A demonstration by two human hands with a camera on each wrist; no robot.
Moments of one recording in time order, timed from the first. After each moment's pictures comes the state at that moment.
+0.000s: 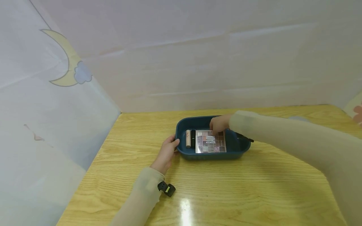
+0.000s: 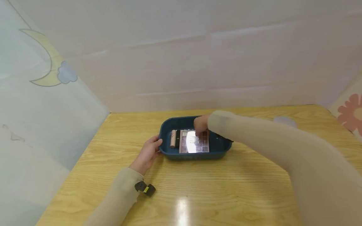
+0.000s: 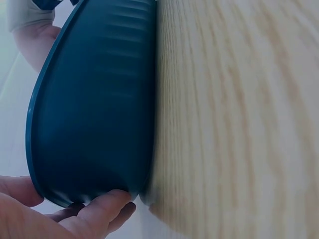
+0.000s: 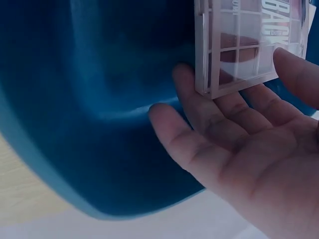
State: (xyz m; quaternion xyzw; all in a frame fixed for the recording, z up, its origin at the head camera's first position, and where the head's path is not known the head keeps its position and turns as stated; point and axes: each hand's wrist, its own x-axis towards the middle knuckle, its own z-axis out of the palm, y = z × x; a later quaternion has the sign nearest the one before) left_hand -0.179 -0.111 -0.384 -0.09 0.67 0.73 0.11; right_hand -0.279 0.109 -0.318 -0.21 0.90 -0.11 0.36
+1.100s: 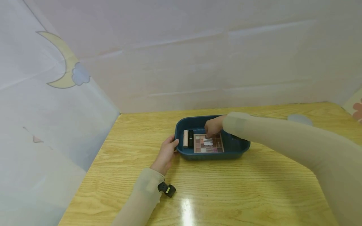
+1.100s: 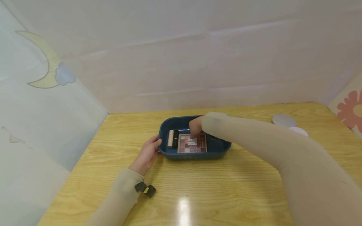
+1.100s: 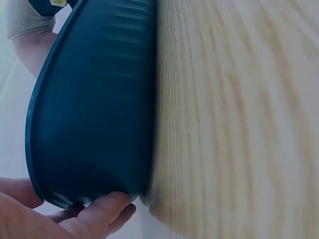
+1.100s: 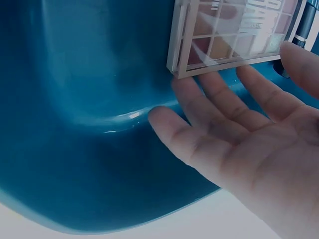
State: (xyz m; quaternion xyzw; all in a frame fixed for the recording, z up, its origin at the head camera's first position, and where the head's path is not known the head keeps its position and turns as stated) left_hand -0.174 -0.113 -0.382 -0.09 0.67 0.73 0.10; right_hand -0.283 0.089 -0.329 -0.29 0.88 -0.04 0.36
